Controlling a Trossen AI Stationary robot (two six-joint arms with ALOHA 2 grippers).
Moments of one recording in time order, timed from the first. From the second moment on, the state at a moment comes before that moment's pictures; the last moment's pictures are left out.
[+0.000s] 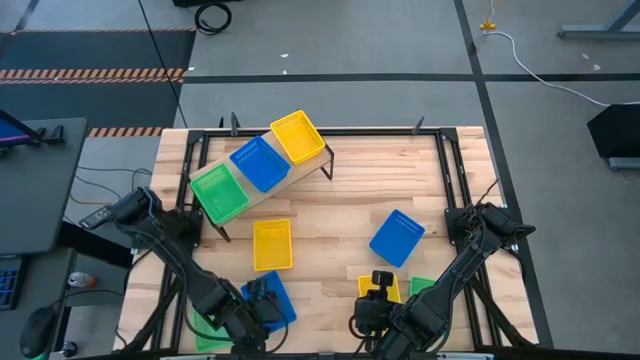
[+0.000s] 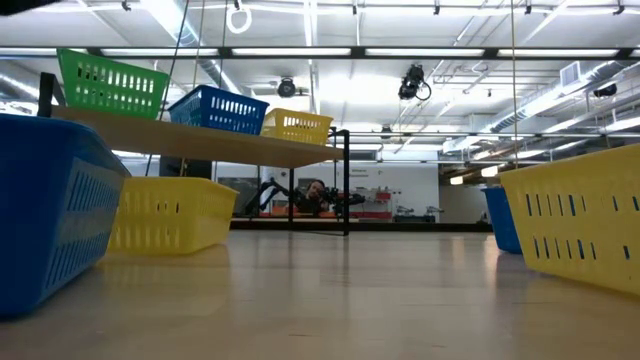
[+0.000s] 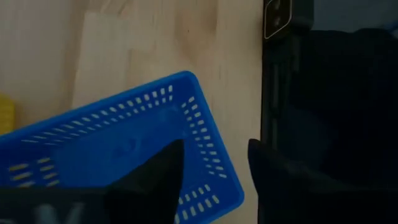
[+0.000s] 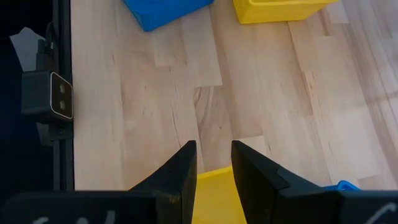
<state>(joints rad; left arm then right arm) -0.81 1.75 1.32 -0.63 -0.25 -0.86 0.80 2.02 1.81 -1.13 0.58 0.85</state>
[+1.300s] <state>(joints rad) -0.79 1.91 1.39 -0.60 -0.13 -0.76 0.80 2.02 1.81 -1.12 0.58 0.84</state>
